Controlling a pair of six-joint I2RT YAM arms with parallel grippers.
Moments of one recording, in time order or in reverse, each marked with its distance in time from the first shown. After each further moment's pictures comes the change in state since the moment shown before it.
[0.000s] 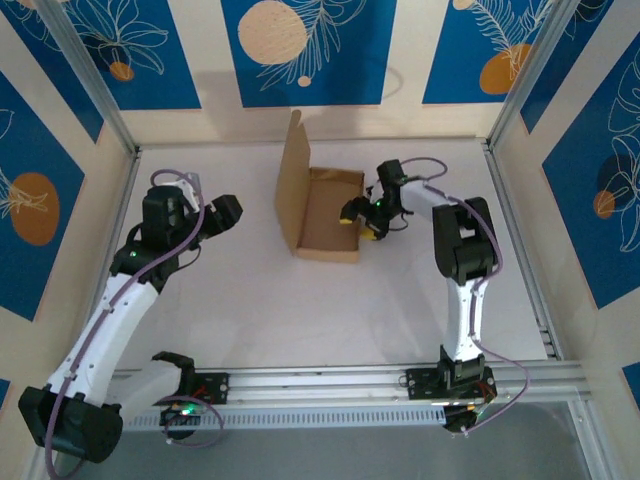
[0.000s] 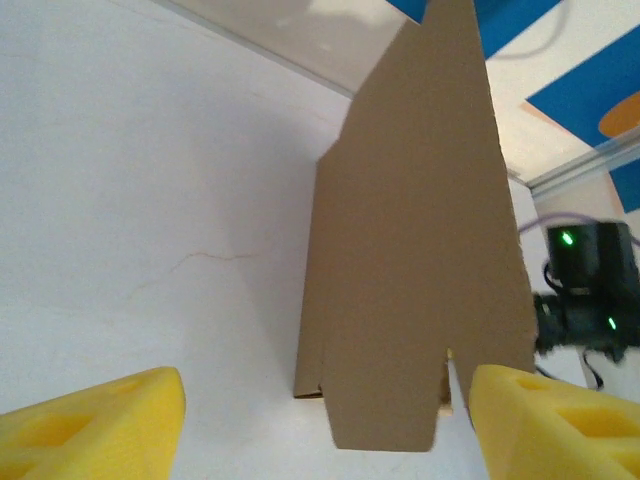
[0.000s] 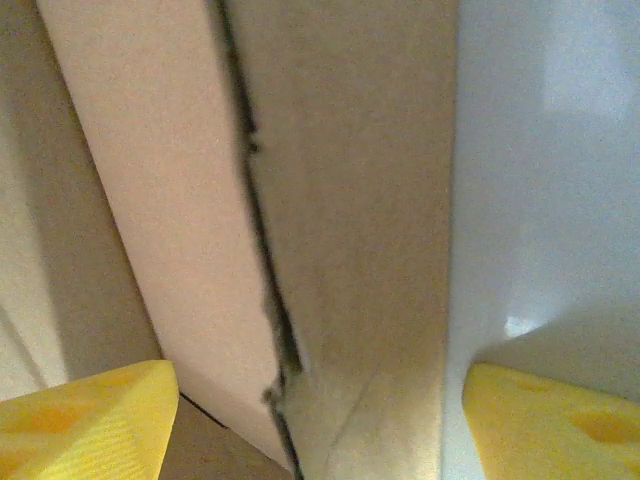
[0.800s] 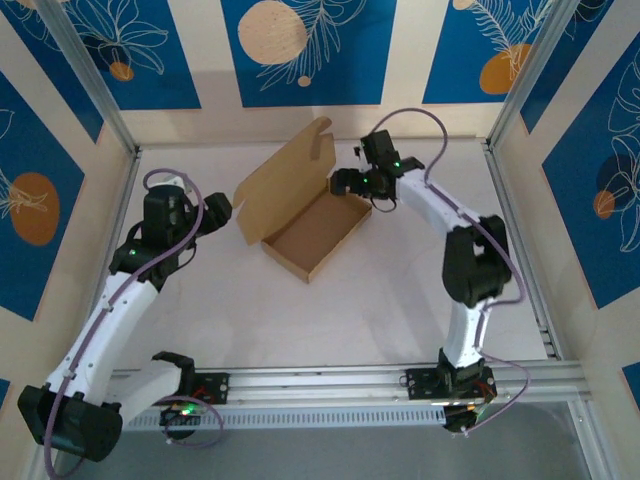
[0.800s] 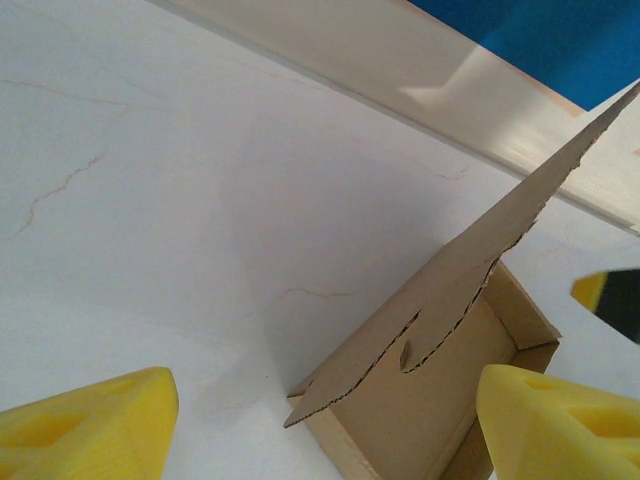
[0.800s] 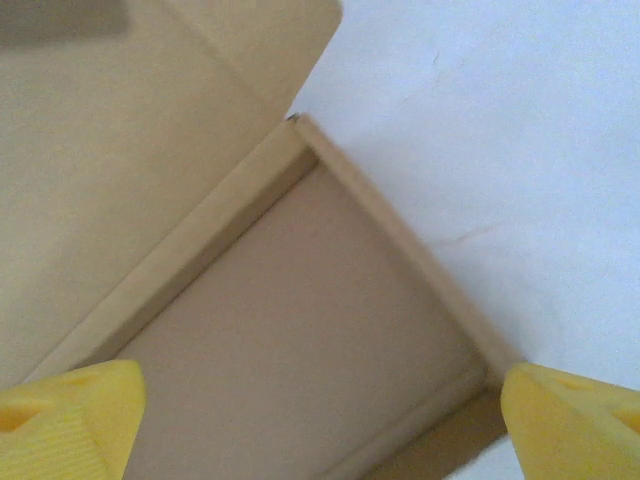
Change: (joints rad) left arm -0.006 0.011 0.021 -0.053 -0.212 0.027; right arm 0.092 -0.078 0.260 -0.035 0.422 -0.296
